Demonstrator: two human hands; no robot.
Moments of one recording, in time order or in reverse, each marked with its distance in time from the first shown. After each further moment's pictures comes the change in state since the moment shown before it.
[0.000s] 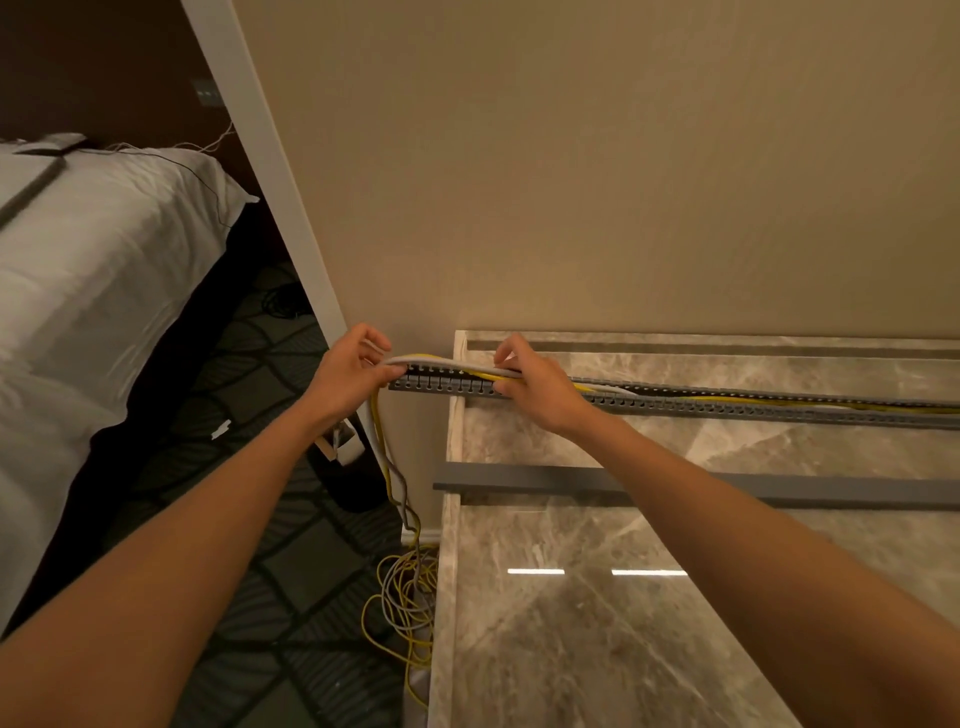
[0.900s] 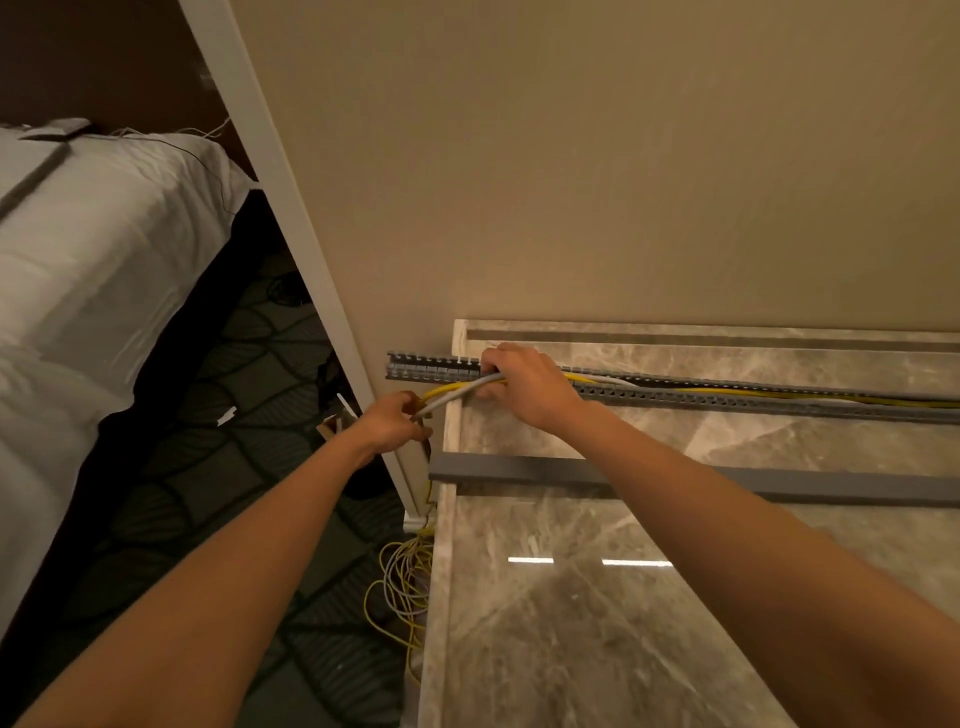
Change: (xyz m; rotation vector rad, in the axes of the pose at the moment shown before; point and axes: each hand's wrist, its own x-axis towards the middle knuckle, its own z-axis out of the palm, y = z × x) left_hand -0.017 -0.007 0.052 0.189 -0.323 -0.353; right_hand 0.004 -0.006 0.005 -0.452 -0.033 -0.129
